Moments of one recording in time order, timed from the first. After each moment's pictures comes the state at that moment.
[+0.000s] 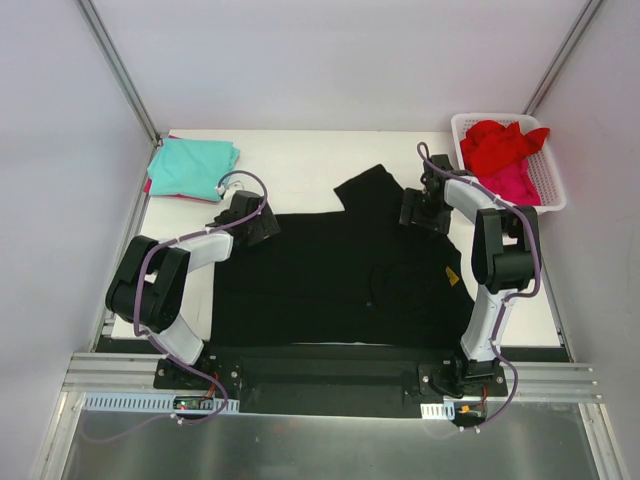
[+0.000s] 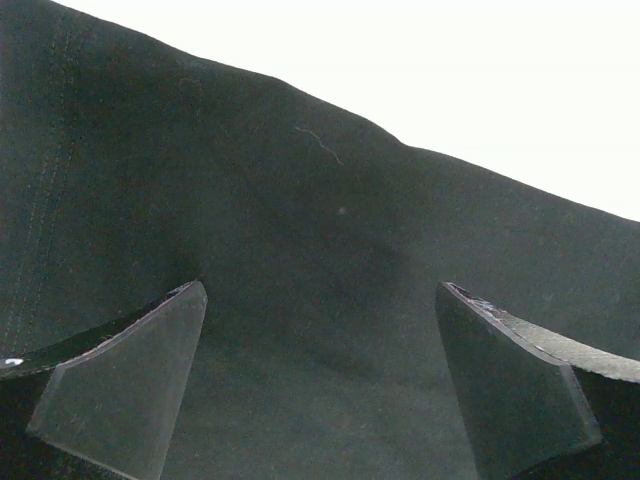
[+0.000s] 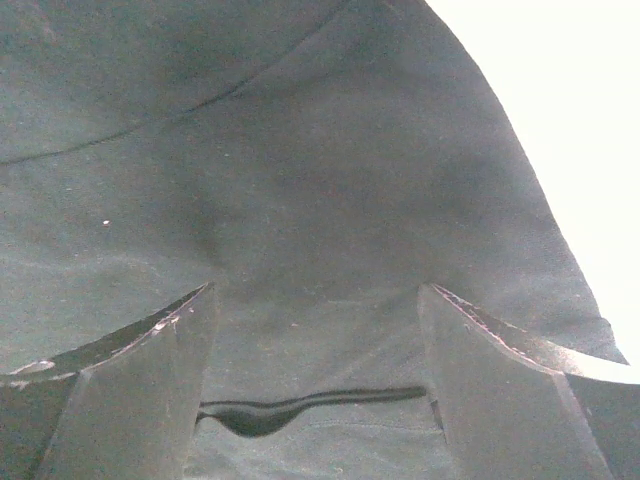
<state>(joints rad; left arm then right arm) -0.33 1.63 0.80 0.02 -0.24 -0.67 0.15 1.97 1.41 -0.73 -0.05 0.33</state>
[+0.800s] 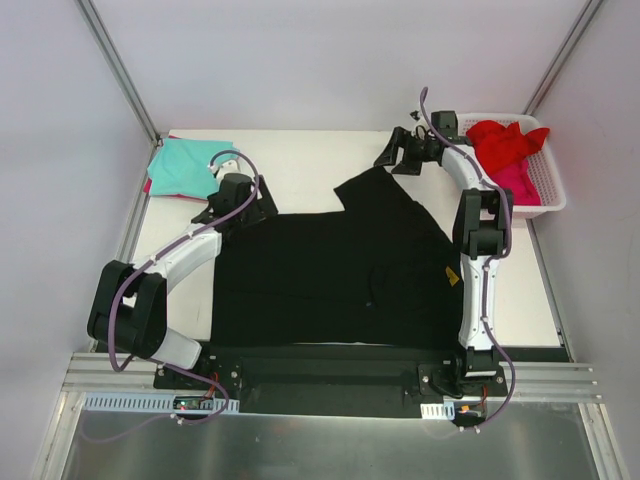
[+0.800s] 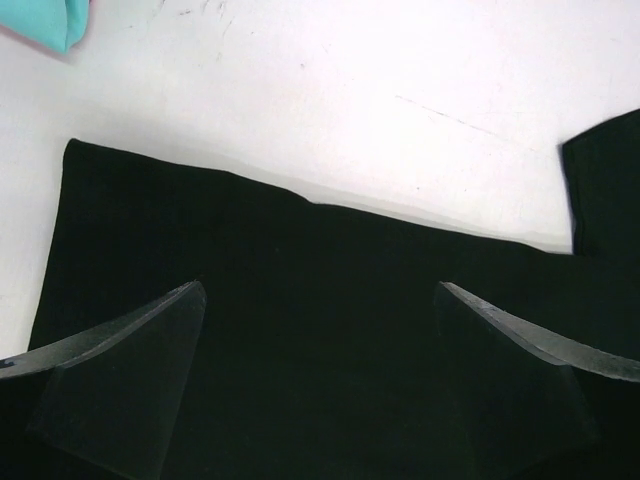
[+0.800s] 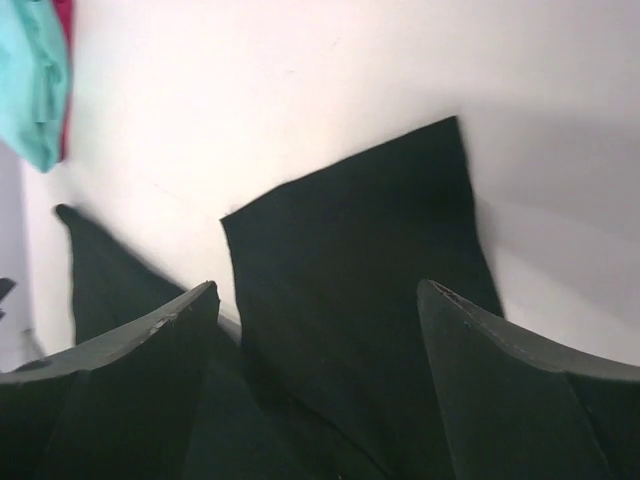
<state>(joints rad) -0.33 1.46 0.90 -0.09 -0.24 -0.59 0.08 2.43 2.16 -0.59 -0.63 0.25</state>
